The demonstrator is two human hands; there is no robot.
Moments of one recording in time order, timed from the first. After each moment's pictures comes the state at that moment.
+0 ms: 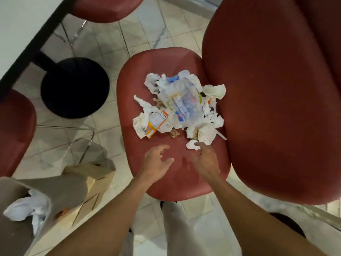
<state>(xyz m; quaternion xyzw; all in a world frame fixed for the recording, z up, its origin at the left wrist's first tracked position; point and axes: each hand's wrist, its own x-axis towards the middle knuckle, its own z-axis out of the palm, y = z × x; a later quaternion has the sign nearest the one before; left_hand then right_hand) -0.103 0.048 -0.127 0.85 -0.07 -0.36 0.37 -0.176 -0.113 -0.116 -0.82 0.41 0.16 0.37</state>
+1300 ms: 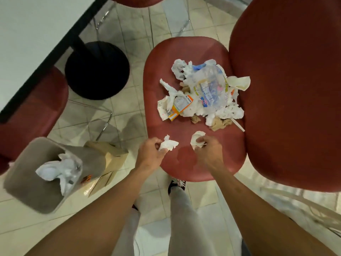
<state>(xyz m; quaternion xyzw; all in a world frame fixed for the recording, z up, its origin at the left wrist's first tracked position) -0.116 0.134 -0.116 0.89 0.02 -0.28 0.35 -0.176 -0.045 -0.092 -0.81 0.40 0.14 0.39</state>
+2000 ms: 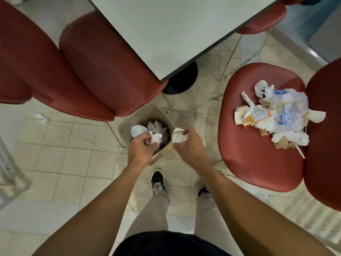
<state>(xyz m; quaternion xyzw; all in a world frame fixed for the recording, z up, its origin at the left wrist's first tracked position) -0.169 0.456 -0.041 0.86 0.25 -0.13 0.43 -0.159 0.296 -0.020 -0.88 0.17 0.19 0.41</state>
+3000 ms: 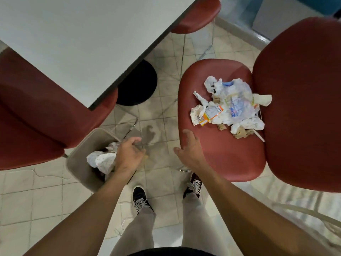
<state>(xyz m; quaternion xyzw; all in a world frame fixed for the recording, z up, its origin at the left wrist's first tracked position) -0.109 0.341 -0.055 0.88 0.12 -0.19 0.42 -0.146 0.140 -0.037 -0.85 0.25 0.15 0.43</state>
